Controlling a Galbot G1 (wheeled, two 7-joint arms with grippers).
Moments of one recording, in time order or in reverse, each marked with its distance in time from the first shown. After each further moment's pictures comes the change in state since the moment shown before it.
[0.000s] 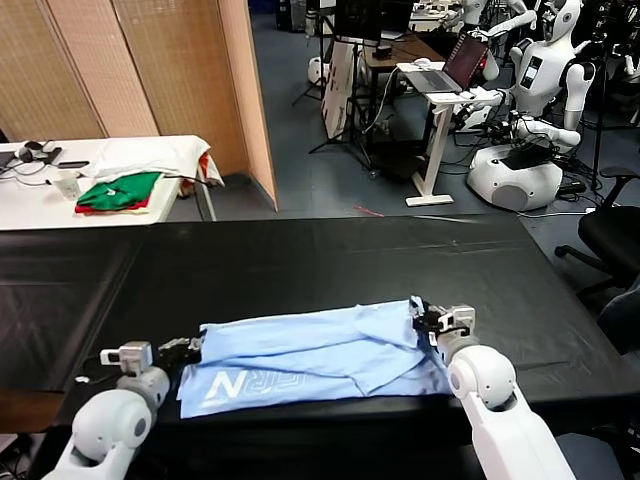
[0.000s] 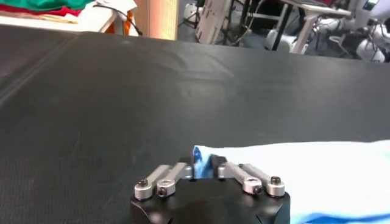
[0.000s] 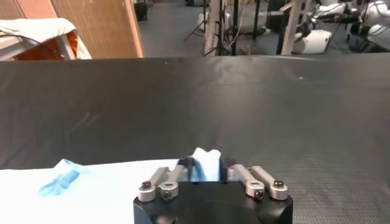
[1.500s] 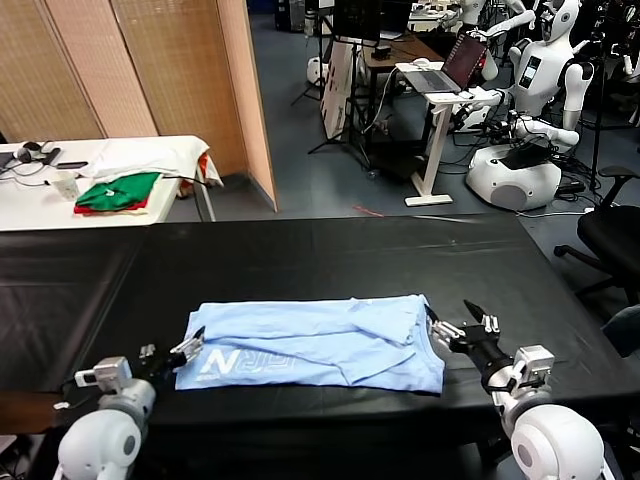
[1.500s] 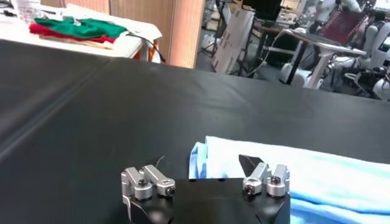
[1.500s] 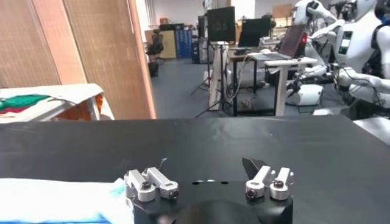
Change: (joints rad) left arm 0.119 -0.157 -0.136 -0.070 -0.050 -0.076 -0.015; right arm -0.364 -0.119 0.223 0.452 0.083 0.052 -0.117
